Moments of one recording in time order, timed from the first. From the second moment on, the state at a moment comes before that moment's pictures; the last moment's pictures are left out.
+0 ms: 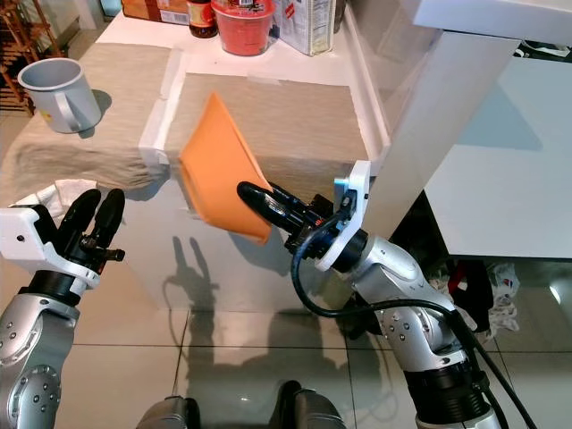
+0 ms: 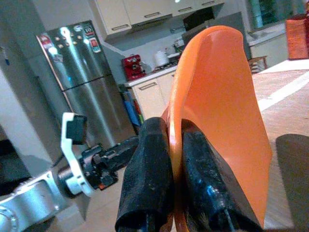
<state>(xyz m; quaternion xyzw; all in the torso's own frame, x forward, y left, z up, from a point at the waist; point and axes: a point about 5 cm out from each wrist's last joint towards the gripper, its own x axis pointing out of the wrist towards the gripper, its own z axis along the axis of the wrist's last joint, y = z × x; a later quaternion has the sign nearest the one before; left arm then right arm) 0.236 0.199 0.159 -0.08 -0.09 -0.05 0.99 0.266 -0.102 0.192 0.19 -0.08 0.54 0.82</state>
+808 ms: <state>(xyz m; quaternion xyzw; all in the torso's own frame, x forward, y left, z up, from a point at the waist) 0.239 0.190 0.144 -0.07 -0.07 -0.07 0.99 0.270 -0.106 0.137 0.13 0.02 0.49 0.86</state>
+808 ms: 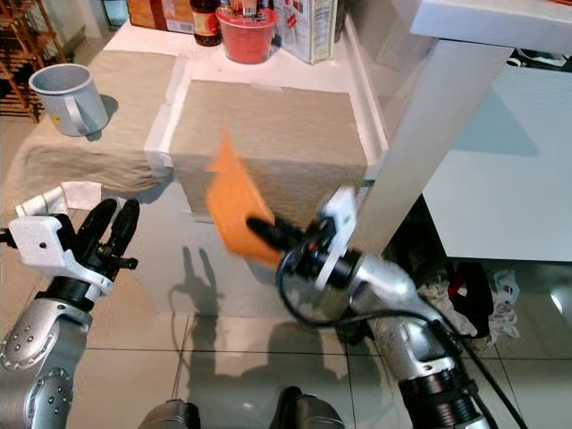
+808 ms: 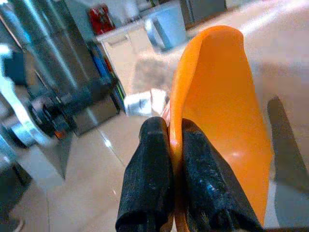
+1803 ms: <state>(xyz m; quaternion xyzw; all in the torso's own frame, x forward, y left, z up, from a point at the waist) 0.232 0.180 0.093 -0.05 0.00 -0.08 1.00 0.278 -0.104 0.107 0.12 0.05 0.44 0.89</state>
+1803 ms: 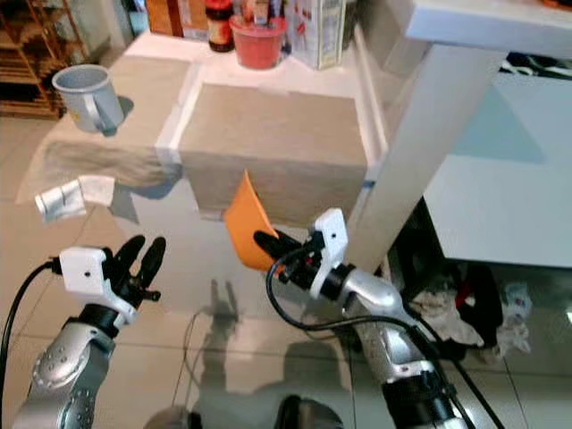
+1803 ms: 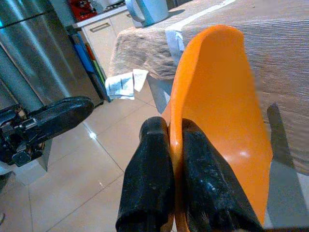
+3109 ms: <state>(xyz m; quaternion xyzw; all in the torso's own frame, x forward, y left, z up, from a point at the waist) 0.242 0.161 0.116 -0.05 -0.05 -0.13 0.99 0.267 -0.101 0.158 0.20 -0.03 0.53 0.82</state>
